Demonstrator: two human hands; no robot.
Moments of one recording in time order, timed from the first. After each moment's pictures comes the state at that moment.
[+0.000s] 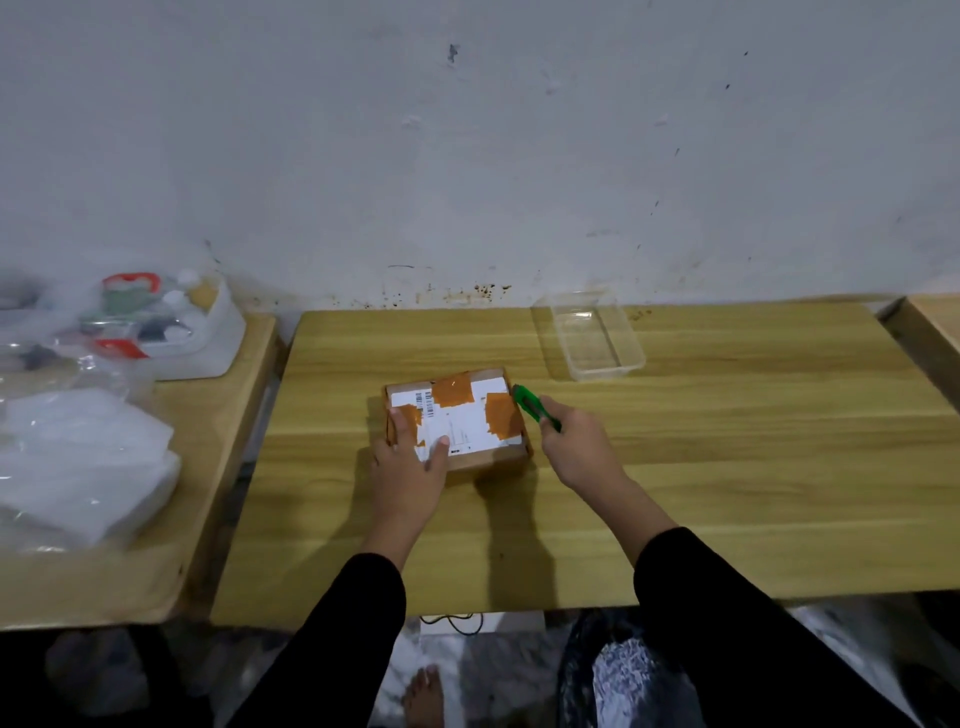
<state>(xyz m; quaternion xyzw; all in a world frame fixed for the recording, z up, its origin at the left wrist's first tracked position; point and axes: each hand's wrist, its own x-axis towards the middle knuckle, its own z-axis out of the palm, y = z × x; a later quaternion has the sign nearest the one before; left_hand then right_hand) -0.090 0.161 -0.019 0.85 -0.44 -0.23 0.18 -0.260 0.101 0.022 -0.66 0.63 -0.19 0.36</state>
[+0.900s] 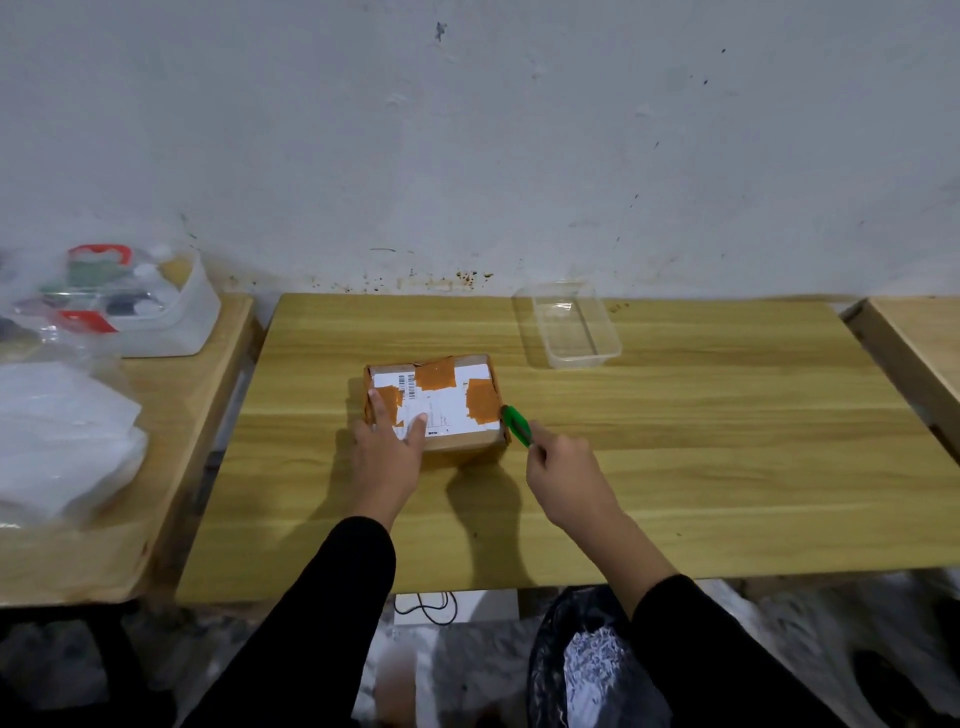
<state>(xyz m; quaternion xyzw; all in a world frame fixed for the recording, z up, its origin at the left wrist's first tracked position) -0.098 0.162 -0.015 0.85 -0.41 -0.26 0.20 -0.280 0.150 0.021 -0.72 0.61 -0.13 0.29</state>
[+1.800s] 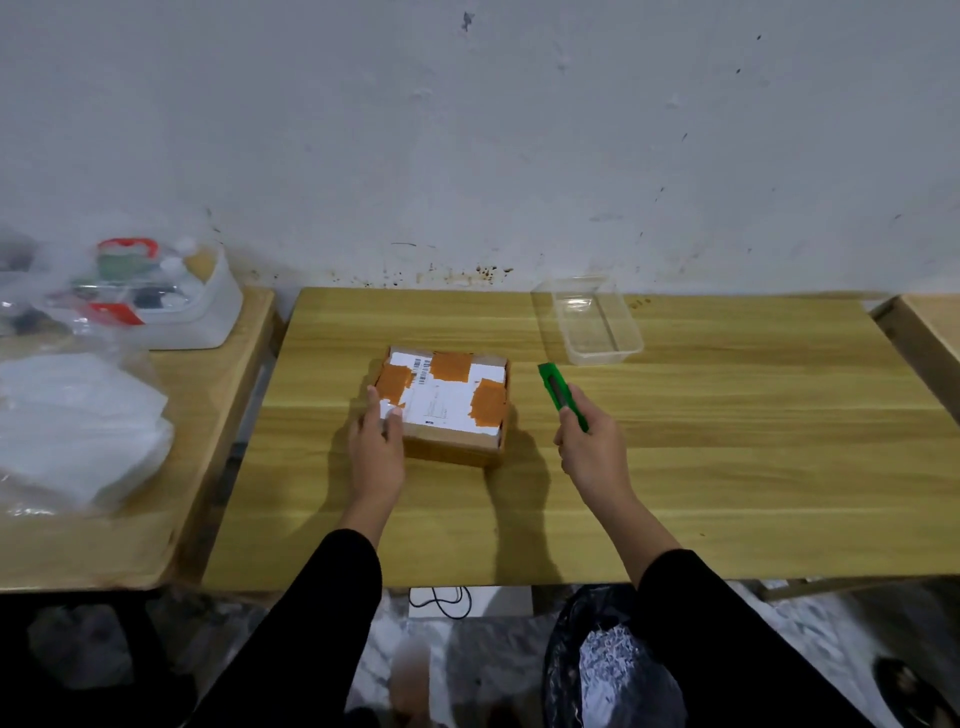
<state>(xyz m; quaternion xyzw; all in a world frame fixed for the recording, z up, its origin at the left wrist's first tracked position) -0.070 0.169 -0.029 0.83 -0.37 -0.26 0.34 -0.274 0.123 -0.010 -0.51 0.62 -0.38 0.46</state>
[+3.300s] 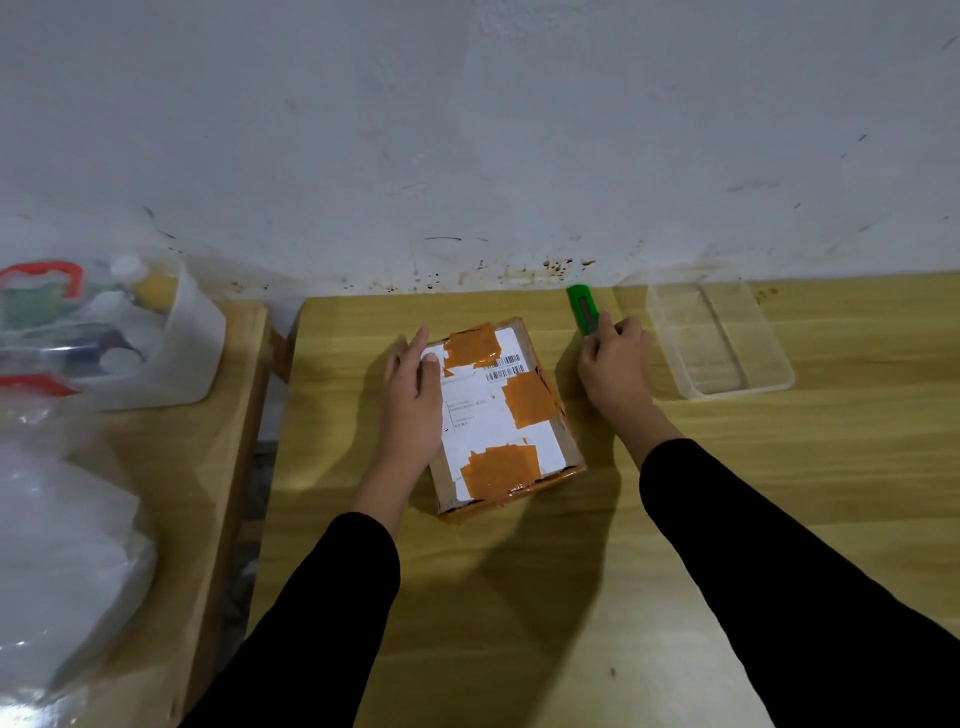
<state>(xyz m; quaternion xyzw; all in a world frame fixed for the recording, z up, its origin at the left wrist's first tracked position) 0.015 0.020 -0.055 0.74 -0.39 -0.35 0.42 -0.173 -0.078 -0.091 -0.68 0.70 -0.15 0.18</state>
